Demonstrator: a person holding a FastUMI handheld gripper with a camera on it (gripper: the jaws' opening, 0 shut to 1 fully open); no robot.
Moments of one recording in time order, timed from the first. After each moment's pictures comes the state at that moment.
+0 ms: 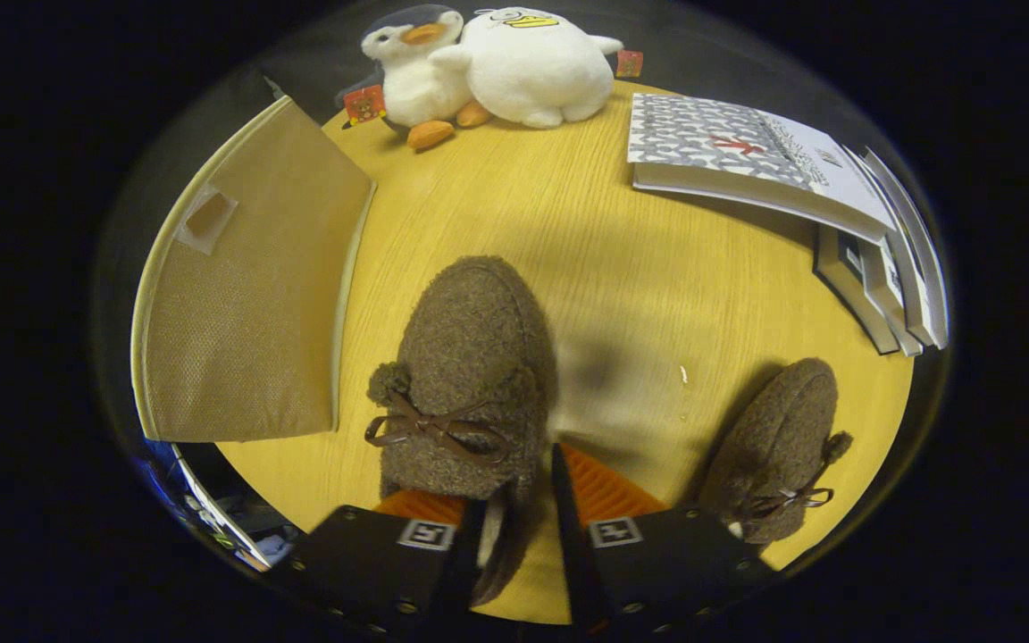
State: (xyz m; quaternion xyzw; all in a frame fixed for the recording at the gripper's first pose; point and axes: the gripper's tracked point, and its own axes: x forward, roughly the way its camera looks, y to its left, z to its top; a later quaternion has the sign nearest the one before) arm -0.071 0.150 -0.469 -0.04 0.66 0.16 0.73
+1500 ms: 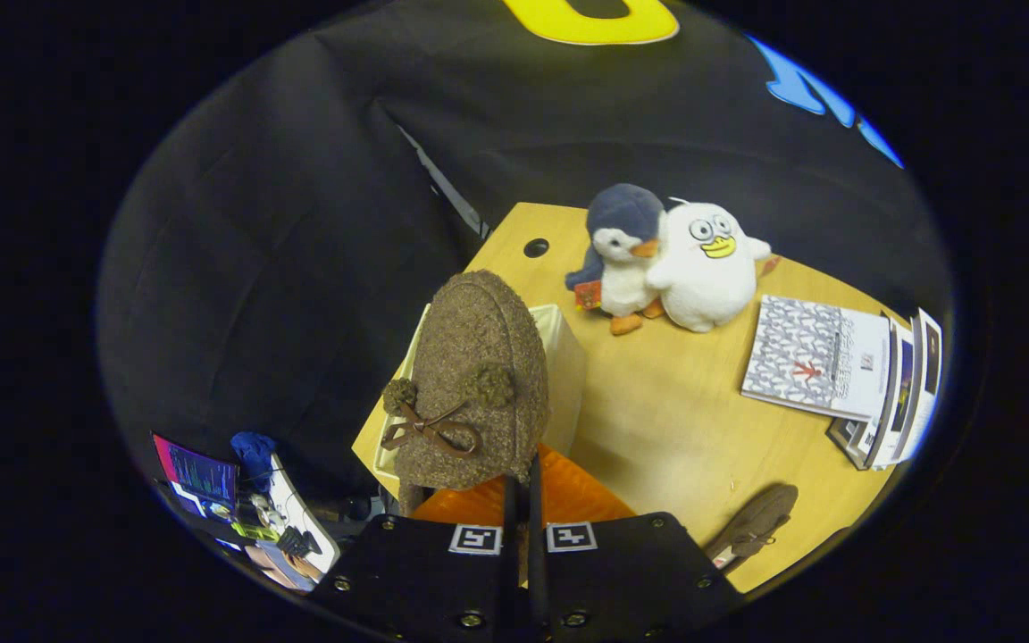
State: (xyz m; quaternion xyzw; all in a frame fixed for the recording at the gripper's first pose) arm 0.000 0.311 -0.223 0.00 0.55 0.35 0.76
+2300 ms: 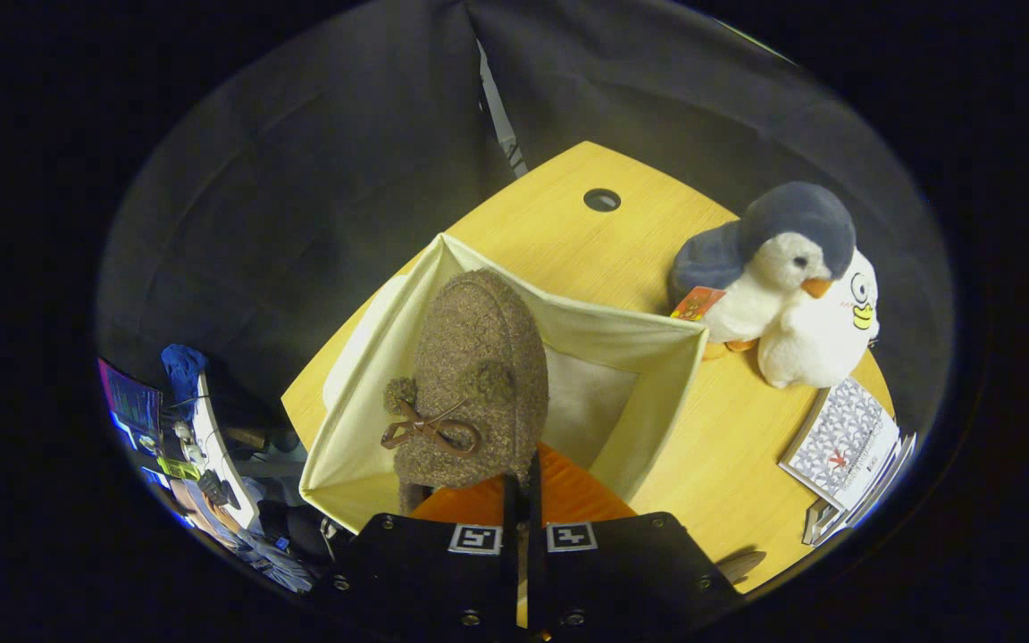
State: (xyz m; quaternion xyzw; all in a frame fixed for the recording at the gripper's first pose) arm 0.001 0.404 -0.351 -0.17 0.59 0.37 0.70
